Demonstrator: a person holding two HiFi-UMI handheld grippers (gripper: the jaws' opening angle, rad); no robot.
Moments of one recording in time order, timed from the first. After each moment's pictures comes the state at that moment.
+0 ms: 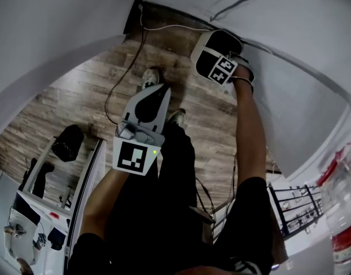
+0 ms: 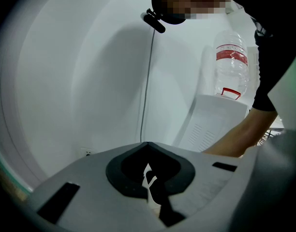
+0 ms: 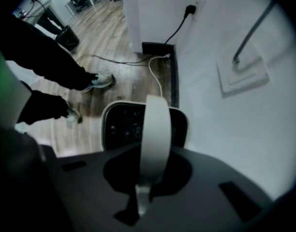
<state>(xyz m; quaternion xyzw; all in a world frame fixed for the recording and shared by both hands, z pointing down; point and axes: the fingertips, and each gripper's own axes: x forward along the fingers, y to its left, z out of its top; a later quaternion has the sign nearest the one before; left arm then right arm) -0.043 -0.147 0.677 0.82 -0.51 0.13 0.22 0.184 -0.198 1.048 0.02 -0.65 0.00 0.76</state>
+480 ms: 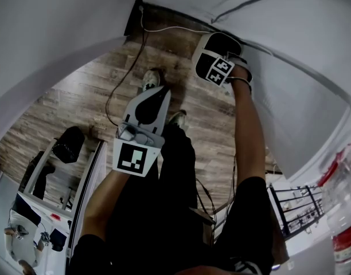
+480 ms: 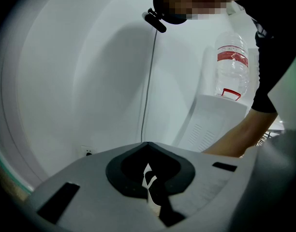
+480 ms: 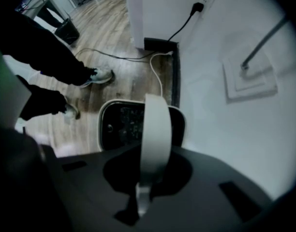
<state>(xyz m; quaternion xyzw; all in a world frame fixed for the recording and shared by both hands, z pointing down) -0.047 -0.146 0.680 0.81 -0.51 0.13 0.24 0.181 -0.199 1.056 0.01 -0.63 -0.03 0.77</state>
